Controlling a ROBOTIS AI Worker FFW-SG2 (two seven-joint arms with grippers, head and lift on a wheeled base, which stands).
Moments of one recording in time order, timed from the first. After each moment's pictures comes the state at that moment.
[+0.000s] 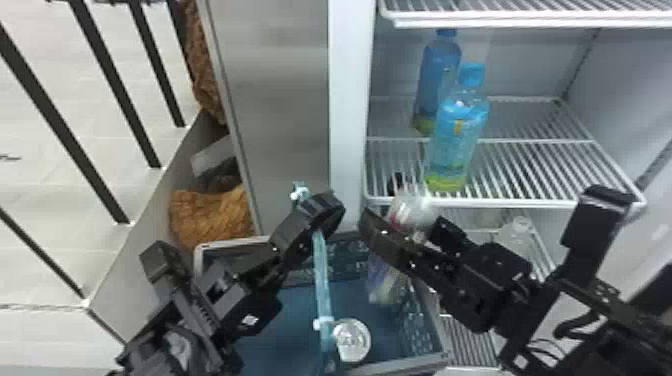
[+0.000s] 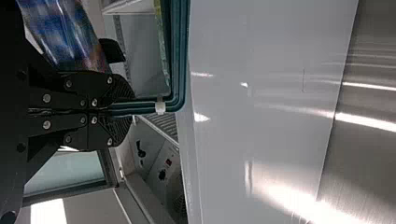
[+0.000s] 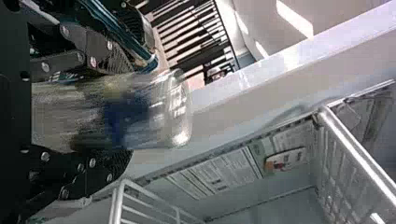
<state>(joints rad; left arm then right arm) 0.32 0.04 0.15 -1.97 1.70 0.96 -0.30 0.38 -0.25 0.09 -2.44 -0.64 0.67 0.23</state>
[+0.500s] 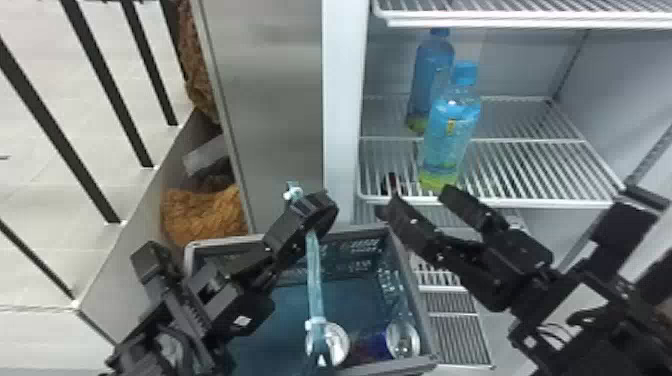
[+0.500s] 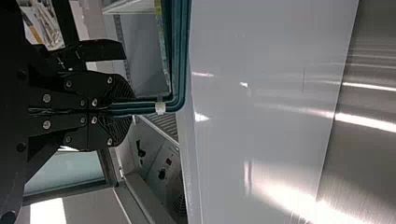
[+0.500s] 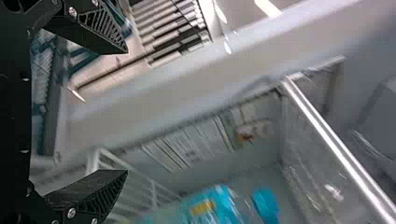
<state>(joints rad) 0.32 0.04 0.15 -1.97 1.71 0.95 -0.30 0.40 -0.22 0.02 -2.37 -0.59 0.49 0.29</state>
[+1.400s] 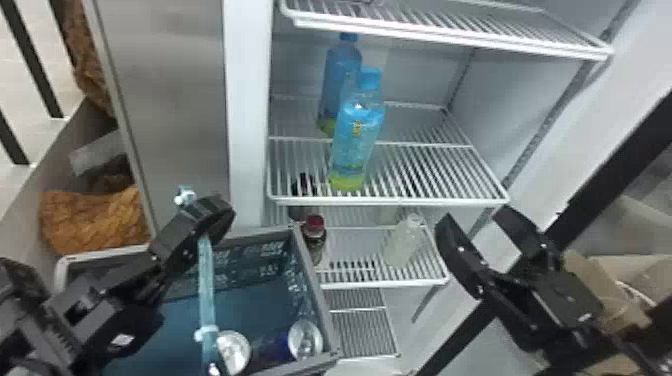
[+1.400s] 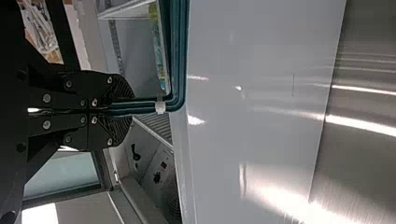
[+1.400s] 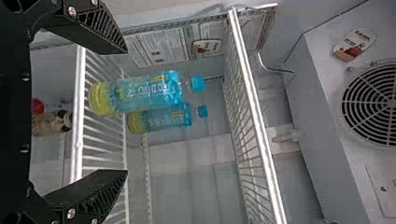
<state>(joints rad) 0.33 0.04 0.17 -1.97 1.71 0.95 -0.30 0.76 -0.10 -0.30 -2.49 -0.44 0.17 0.37</state>
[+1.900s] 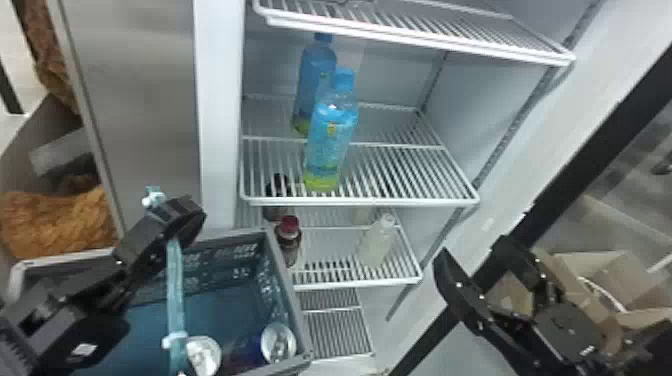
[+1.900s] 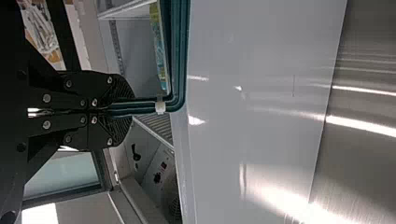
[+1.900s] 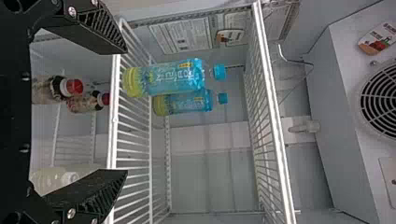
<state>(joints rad) 0.33 0.04 0.17 -1.97 1.71 0.95 -0.30 0.91 -0.08 -0.39 -2.54 -0.43 0.15 0.39</state>
